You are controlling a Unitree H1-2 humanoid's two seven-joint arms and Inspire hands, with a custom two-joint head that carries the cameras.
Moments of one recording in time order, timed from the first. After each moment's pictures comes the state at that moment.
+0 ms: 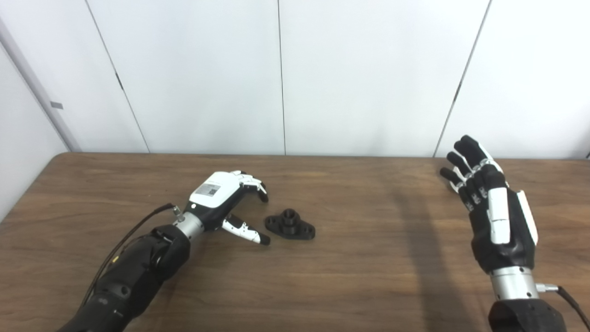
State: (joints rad) left arm -0.59 0.45 -0.44 0.65 0.77 -0.43 0.17; right arm -0.09 -0.09 -0.10 -0.37 0.15 0.10 0.01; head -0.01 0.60
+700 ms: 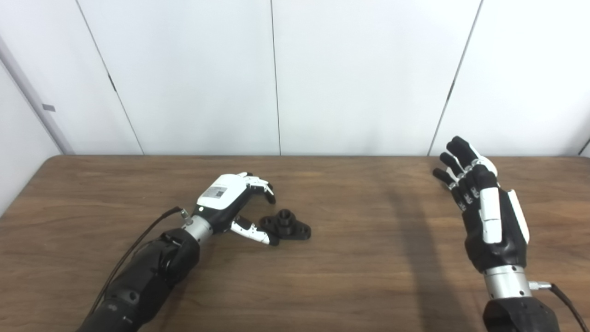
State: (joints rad) left arm -0.58 0.39 -0.44 0.63 0.72 -0.40 0.15; right arm -0.09 -0.09 -0.10 -0.38 0.14 0.10 0.01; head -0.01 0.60
